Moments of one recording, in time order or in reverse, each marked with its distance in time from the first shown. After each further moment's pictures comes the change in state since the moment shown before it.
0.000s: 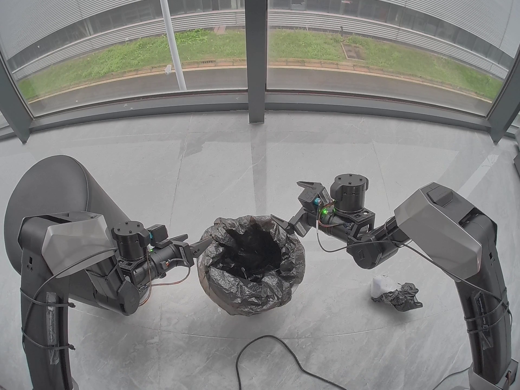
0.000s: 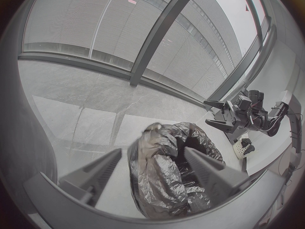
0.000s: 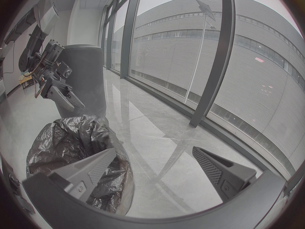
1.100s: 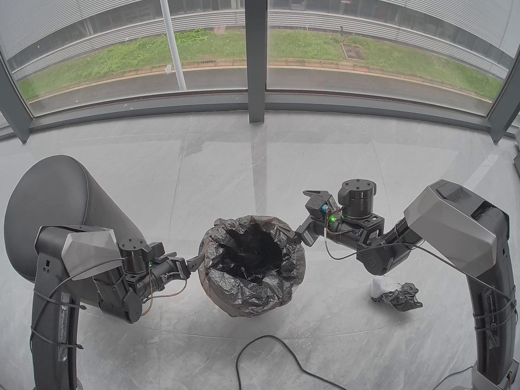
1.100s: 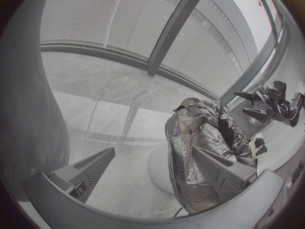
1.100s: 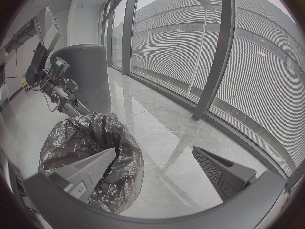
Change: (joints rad) left arm 0.041 0.140 -0.028 -0.010 0.090 0.004; right arm -0.001 -0.079 0.165 -0.021 0.001 0.014
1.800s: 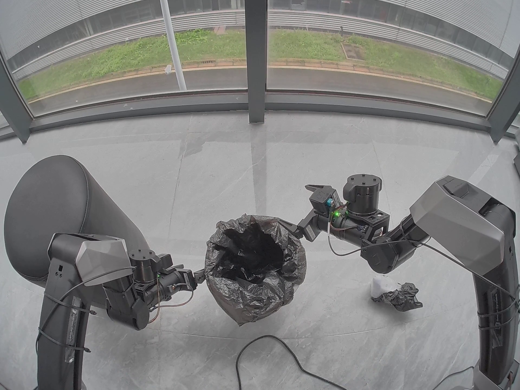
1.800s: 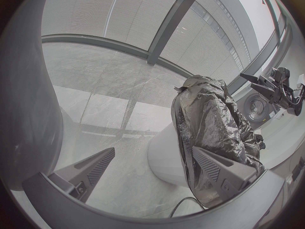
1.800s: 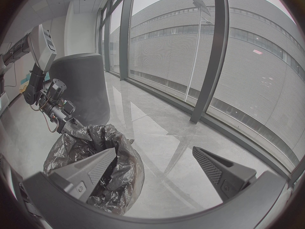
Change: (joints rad) left arm -0.021 0.086 -0.030 0.011 -0.008 -0.001; right arm -0.004 -0.039 0.031 -0.033 0.010 0.048
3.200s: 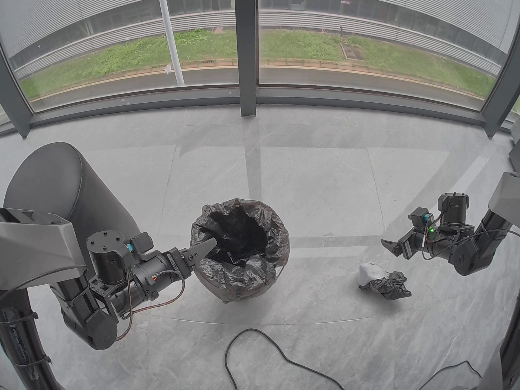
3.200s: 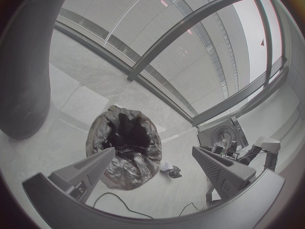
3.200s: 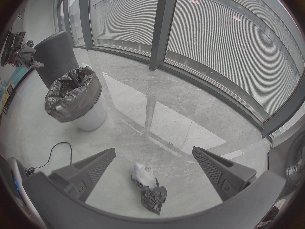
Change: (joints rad) left arm -0.171 -0.556 0.495 -0.152 0.036 -0.374; right arm -0.429 -0.258 0.543 0.008 -0.009 -0.015
